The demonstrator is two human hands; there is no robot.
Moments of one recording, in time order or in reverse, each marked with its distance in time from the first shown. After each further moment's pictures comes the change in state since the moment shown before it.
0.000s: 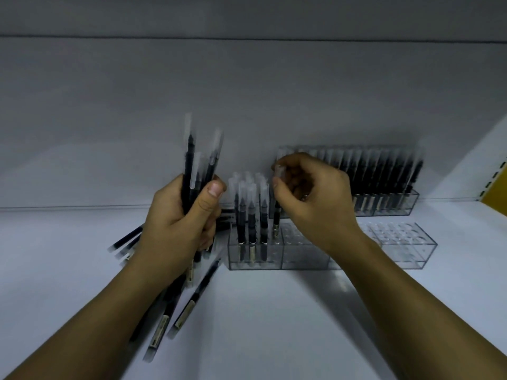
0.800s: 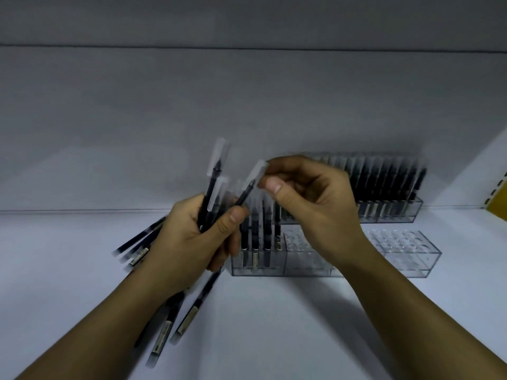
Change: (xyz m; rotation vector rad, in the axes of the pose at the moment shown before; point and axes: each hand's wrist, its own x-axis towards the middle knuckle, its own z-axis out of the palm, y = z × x) left_hand -0.005 0.003 0.005 0.108 -0.094 -0.087; right_hand -0.002 -0.022 -0.001 0.557 -0.081 0.046
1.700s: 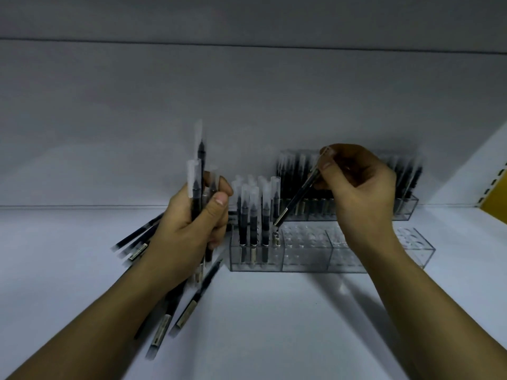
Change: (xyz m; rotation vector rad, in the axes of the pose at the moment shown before) left_hand 0.004 -0.010 -0.003 -0.220 -0.017 0.059; right_hand 0.001 0.005 -0.037 -0.086 0.410 0.101
